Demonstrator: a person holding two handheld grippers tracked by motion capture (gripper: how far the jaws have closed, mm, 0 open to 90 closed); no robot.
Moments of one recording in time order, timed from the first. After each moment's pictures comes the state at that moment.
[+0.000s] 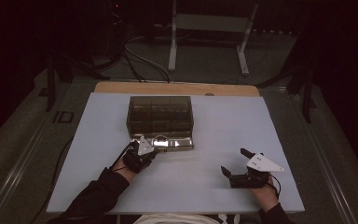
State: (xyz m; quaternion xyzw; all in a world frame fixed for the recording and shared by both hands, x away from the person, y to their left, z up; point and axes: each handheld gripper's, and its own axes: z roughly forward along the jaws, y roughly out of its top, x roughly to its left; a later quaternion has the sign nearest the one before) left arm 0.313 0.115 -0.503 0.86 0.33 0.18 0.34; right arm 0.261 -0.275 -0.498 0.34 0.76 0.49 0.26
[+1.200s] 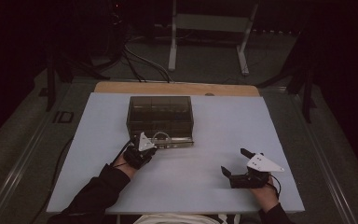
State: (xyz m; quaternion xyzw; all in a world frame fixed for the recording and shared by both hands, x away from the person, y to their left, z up) left arm 0.325 0.116 -0.500 0.86 0.34 0.19 0.34; right arm 0.260 -0.275 -0.498 0.34 0.76 0.49 0.26
